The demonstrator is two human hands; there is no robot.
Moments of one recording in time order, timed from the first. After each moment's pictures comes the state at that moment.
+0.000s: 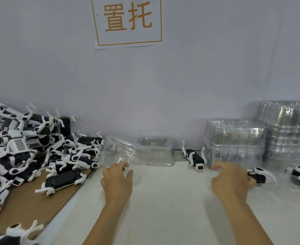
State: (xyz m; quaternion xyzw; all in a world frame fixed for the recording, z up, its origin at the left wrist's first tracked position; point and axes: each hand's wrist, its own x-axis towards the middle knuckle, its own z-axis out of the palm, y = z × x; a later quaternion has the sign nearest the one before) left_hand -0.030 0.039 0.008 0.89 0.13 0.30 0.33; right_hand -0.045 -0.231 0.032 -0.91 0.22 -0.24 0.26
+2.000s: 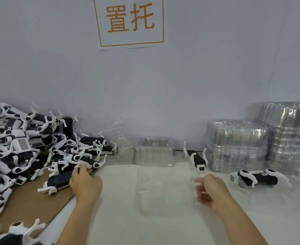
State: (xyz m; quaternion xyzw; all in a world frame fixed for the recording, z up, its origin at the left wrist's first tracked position) left_hand -0.031 0.120 0.008 0.83 0.27 0.28 0.39; right_hand -0.037 -0.207 0.019 -0.63 0.24 0.01 0.74
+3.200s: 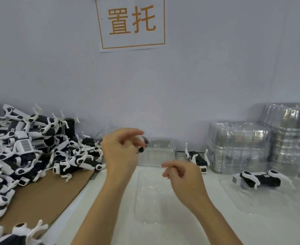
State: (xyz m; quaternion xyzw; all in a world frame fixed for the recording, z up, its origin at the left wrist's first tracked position) left_hand -0.076 0.006 0.123 0.65 -0.11 0.43 0.62; right_hand -0.064 -0.145 0.044 -0.78 -0.14 -0.20 0.58
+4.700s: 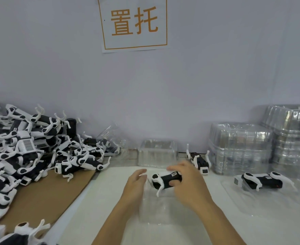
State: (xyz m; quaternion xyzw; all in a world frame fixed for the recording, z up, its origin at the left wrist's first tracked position) left_hand -0.039 0.021 0.009 0.77 0.07 0.07 0.63; right_hand -0.048 -0.153 0.032 -0.91 -0.10 -0.17 0.37
